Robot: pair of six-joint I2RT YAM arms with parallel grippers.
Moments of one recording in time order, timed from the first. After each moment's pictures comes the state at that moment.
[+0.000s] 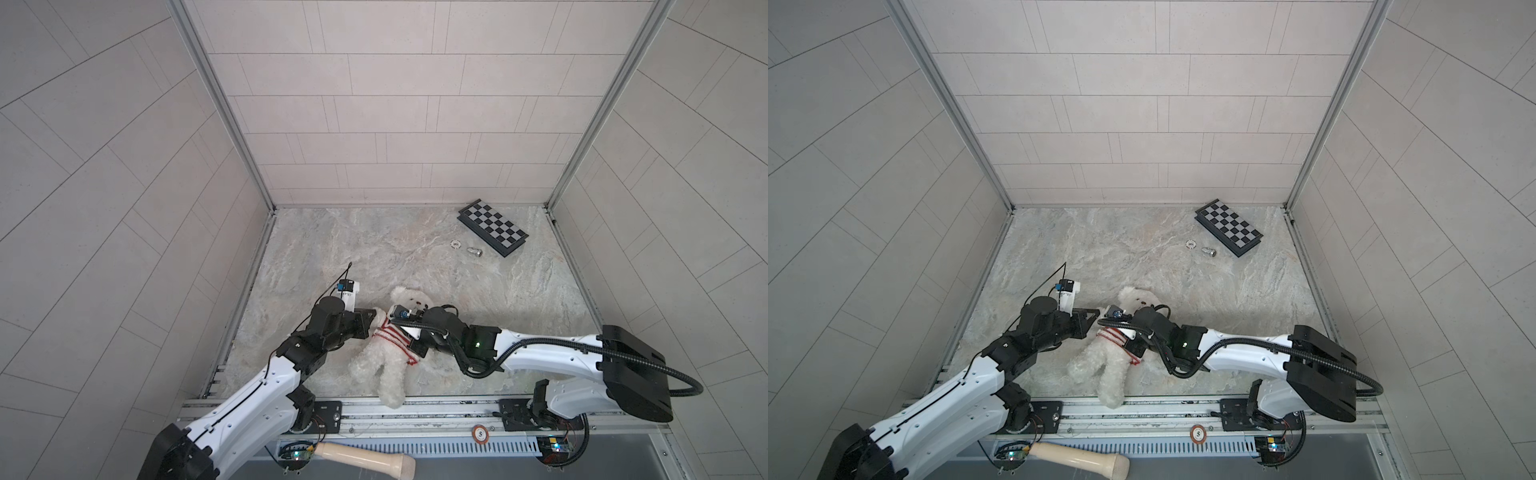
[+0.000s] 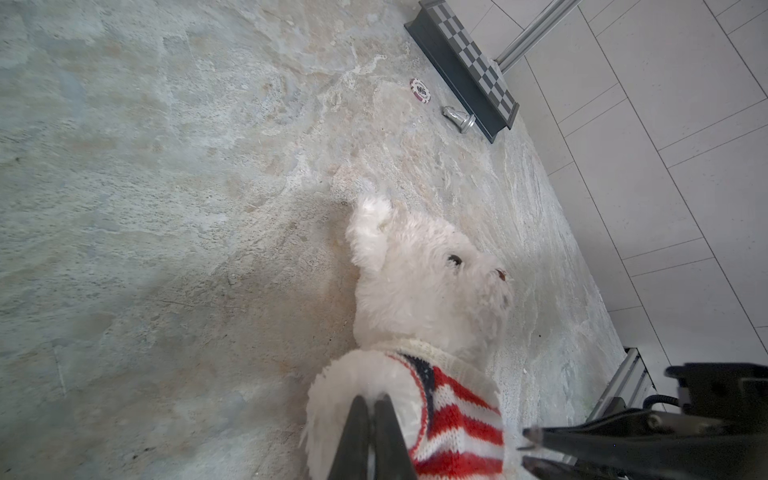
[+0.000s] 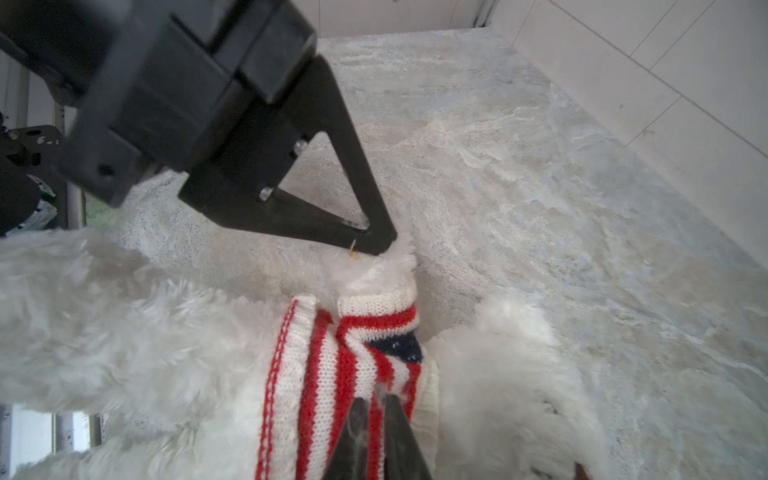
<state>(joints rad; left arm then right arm) -0.53 0.80 0.34 -0.08 0.21 -0.57 1.10 1.39 0.71 0.13 0.12 -0.09</state>
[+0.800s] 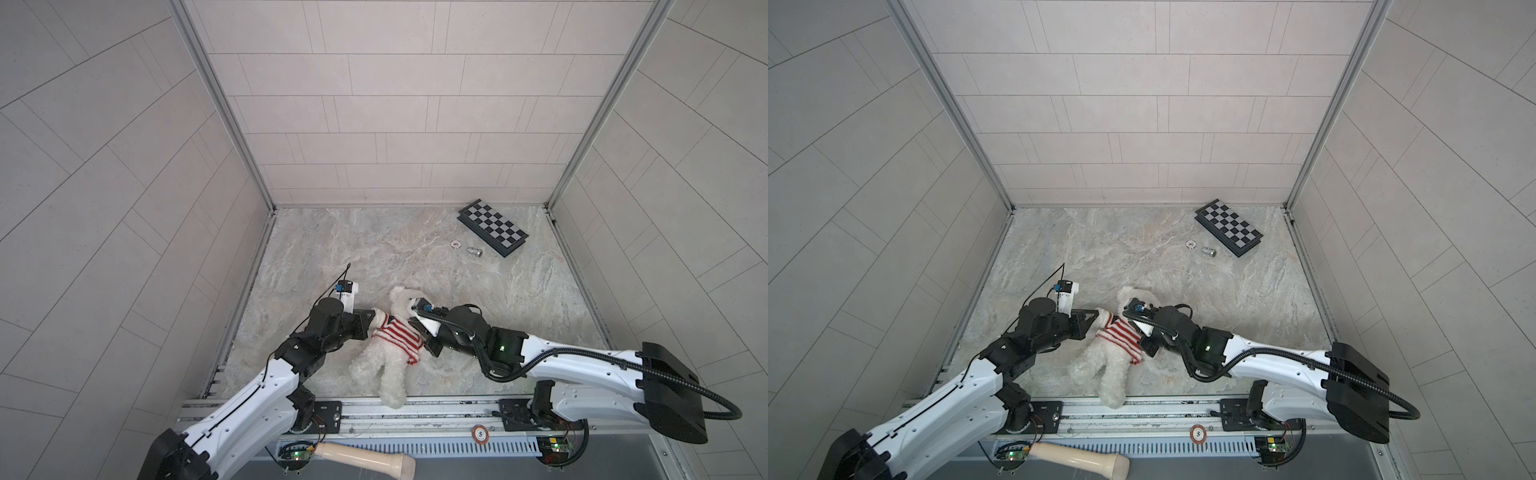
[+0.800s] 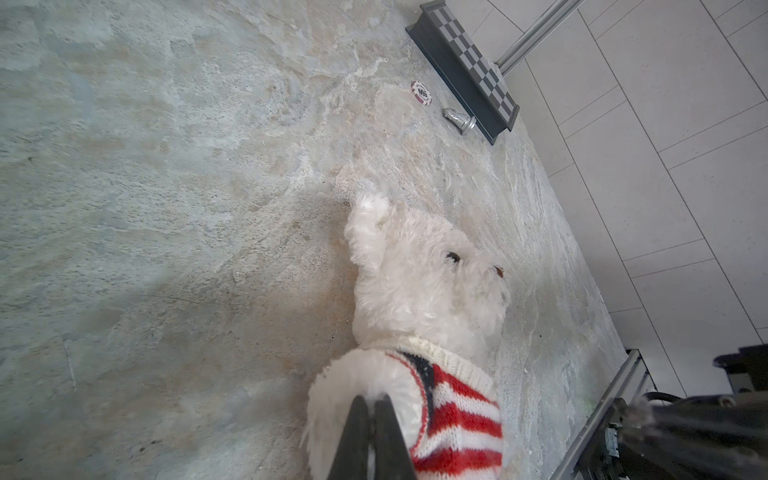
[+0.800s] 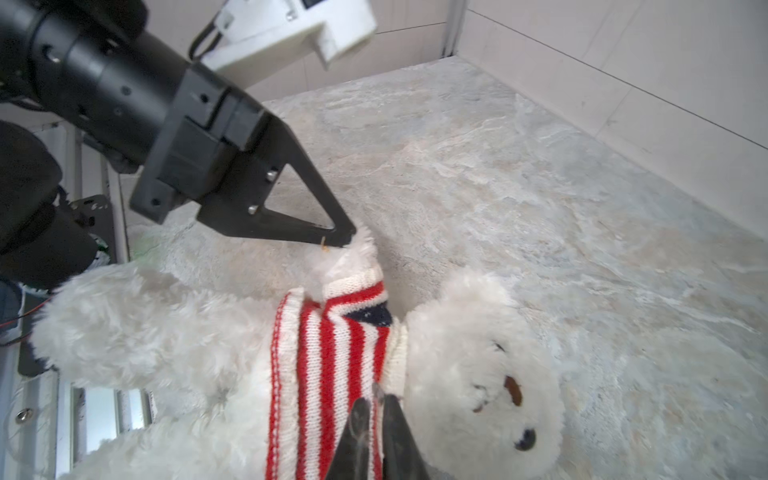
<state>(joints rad) -0.53 0.78 0.33 -0.10 0.20 -0.57 1.05 1.17 0.58 0.12 0.10 0.02</state>
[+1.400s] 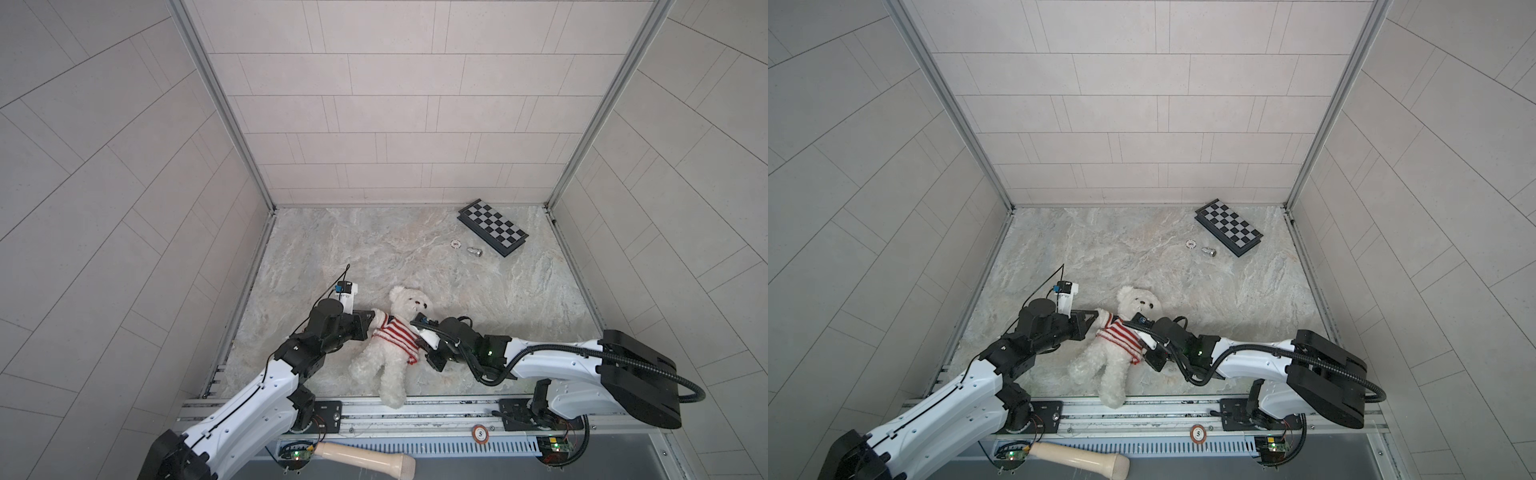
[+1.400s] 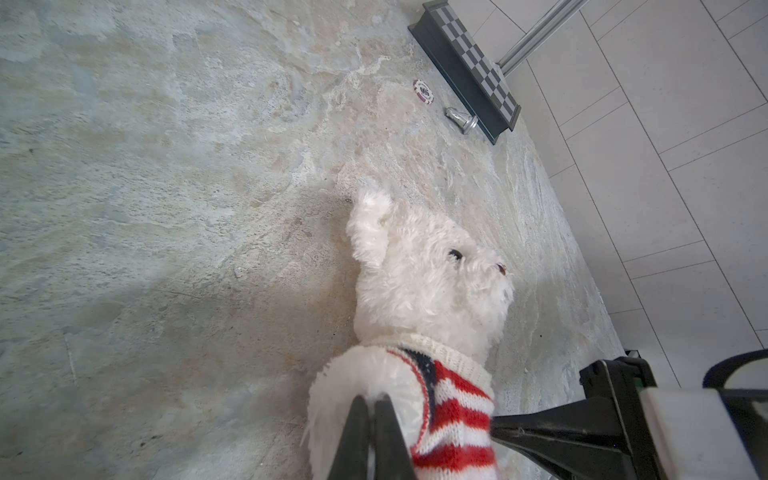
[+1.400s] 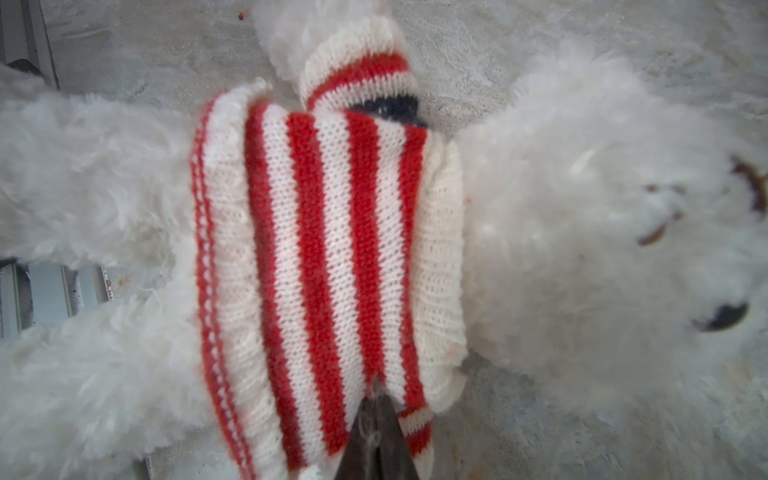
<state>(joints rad) -0.53 0.76 0.32 -0.10 0.20 -0.58 1.05 1.32 0.48 0.14 0.03 0.11</state>
